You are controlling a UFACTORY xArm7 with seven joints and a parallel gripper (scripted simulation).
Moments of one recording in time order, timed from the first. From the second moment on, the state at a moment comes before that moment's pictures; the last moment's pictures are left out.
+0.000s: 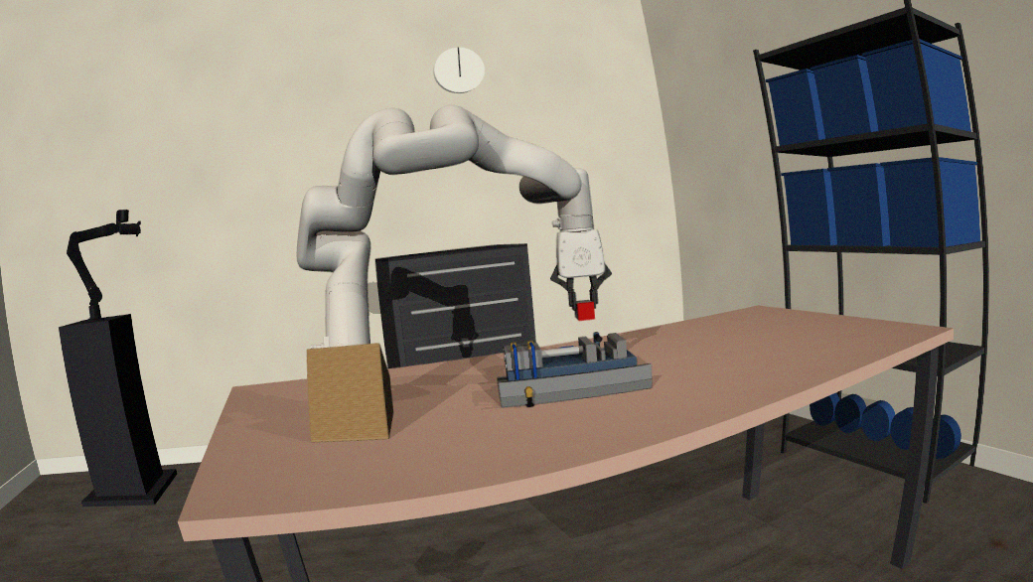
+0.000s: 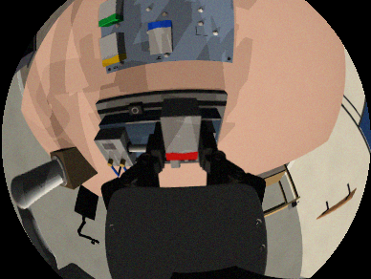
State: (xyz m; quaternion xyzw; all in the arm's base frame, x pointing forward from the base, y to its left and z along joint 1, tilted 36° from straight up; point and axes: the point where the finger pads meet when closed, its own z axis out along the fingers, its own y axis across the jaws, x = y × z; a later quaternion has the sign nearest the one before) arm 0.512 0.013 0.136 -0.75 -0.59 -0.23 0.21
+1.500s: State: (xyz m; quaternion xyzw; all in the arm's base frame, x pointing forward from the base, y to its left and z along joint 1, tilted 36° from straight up) arm 0.509 -0.063 0.059 -0.74 -0.59 -0.23 0.21
